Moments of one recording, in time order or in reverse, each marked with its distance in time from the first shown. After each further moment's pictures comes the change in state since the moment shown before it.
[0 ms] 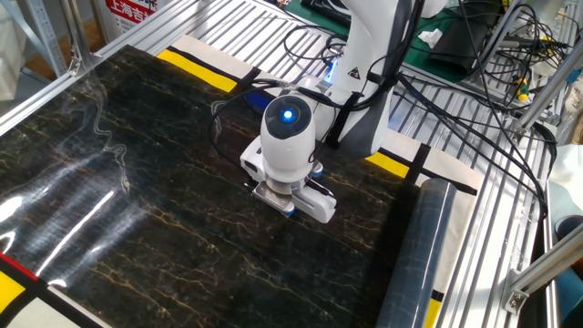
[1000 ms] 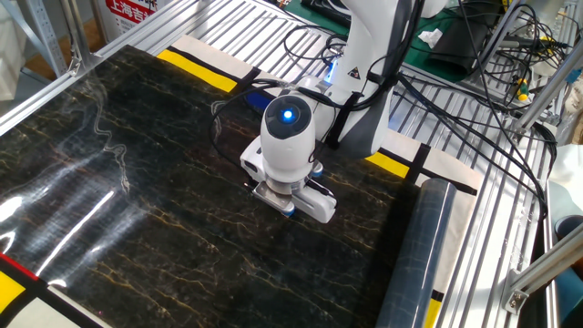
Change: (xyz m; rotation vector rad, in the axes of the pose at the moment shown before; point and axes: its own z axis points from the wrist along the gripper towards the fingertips) arm 0.000 0.000 0.000 0.000 0.000 0.000
